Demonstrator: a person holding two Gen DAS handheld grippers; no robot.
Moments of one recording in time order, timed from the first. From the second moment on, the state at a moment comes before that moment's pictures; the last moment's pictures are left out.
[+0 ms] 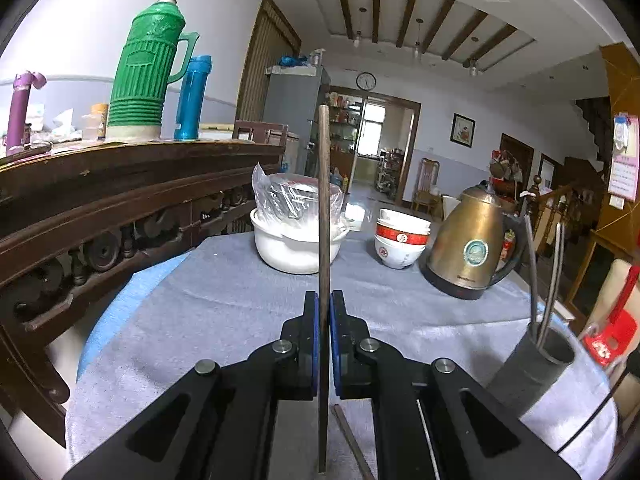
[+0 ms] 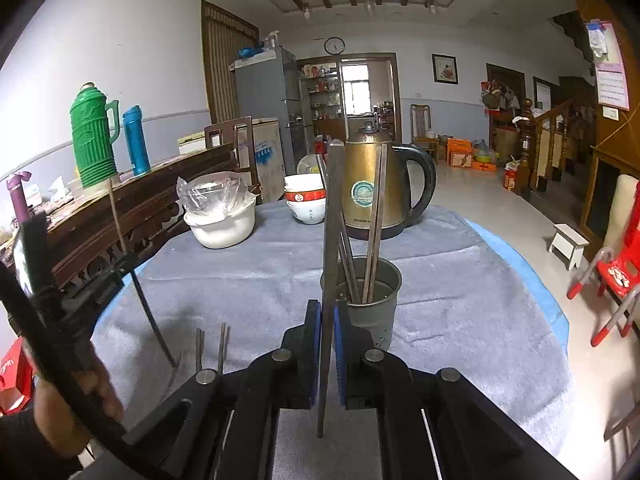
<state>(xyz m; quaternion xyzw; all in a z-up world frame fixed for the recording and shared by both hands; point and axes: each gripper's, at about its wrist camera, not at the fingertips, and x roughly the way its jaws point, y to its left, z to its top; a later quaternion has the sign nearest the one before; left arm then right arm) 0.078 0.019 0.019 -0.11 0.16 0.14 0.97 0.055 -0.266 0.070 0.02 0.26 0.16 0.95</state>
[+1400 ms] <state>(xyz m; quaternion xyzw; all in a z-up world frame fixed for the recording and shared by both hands) 0.060 -0.011 0.110 -0.22 0.17 -0.07 0.96 0.062 -0.345 0.142 0.13 0.19 0.15 0.96</state>
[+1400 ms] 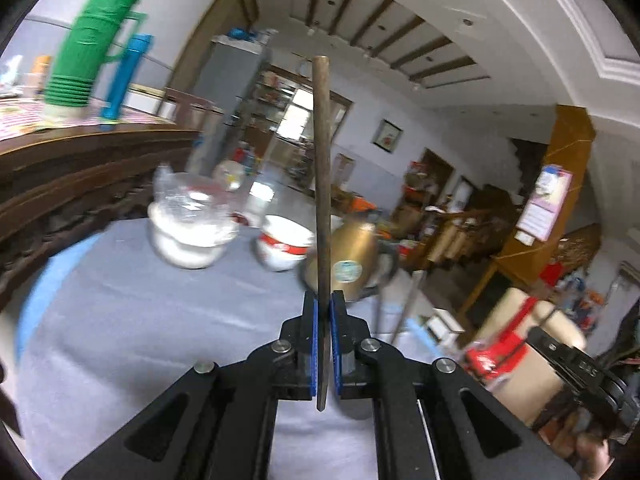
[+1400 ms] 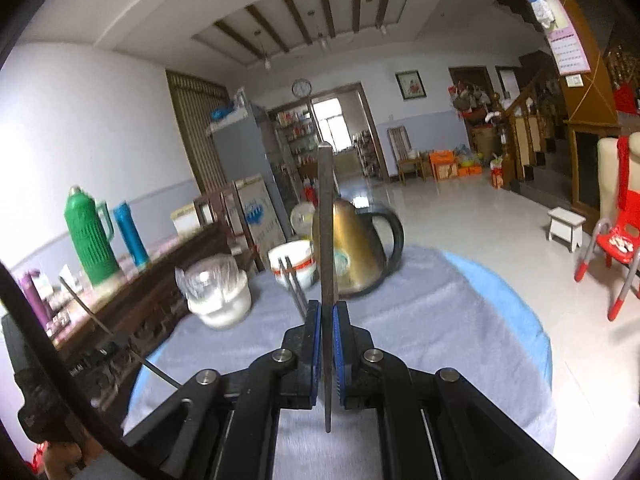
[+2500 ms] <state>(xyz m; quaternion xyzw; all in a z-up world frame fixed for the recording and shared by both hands) 0.180 -0.126 0.089 -0.13 0.32 -0.08 0.94 0.177 -0.321 0.111 0.08 0.26 0.16 0.95</state>
